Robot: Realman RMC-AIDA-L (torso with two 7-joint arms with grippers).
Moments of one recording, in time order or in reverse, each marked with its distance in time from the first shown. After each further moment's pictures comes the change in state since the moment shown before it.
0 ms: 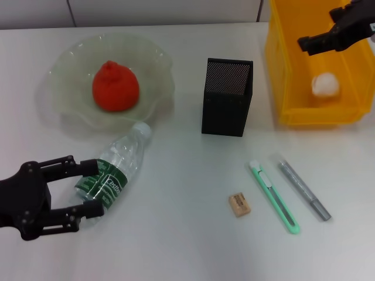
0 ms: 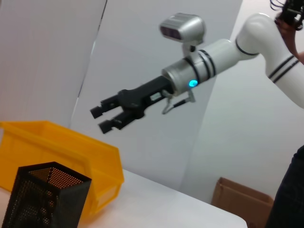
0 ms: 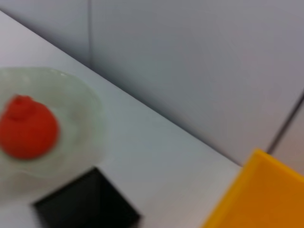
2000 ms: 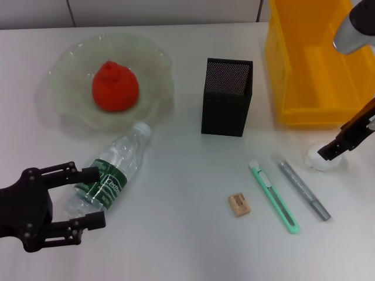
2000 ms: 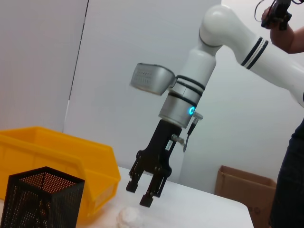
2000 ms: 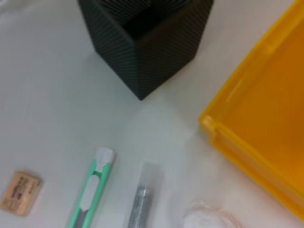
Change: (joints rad) left arm 0.021 -0.008 0.022 0.017 0.001 0.000 0.104; right arm 0.092 -0.006 -0.121 0.213 -0.246 -0.312 0.144
